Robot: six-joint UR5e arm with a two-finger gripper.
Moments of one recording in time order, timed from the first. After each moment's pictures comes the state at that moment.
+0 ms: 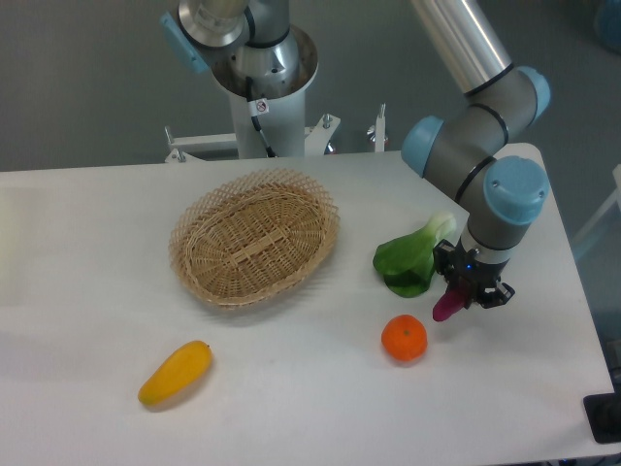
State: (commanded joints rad) arm 2.74 -2.14 -1.62 -0.88 1.56 1.53
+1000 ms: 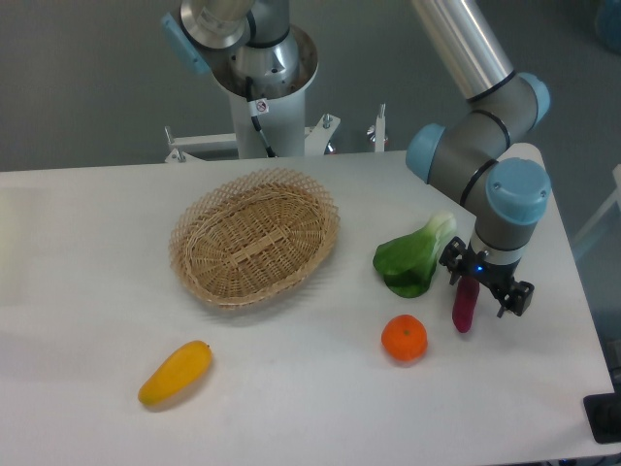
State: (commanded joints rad) arm 2.74 -2.14 -1.55 -0.85 1.56 1.51
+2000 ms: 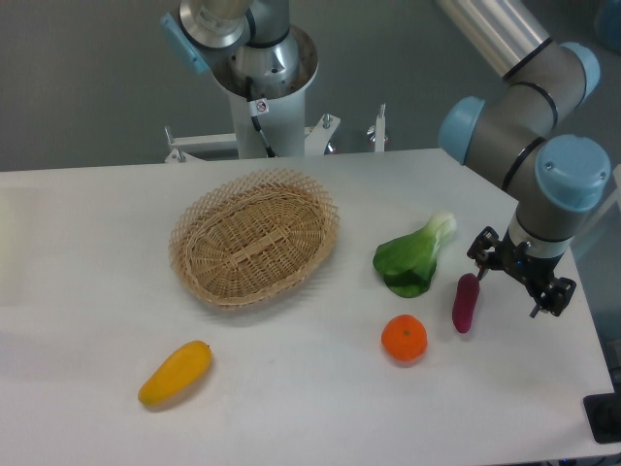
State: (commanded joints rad) arm 2.72 -2.13 -1.32 -1.15 1.53 1.52
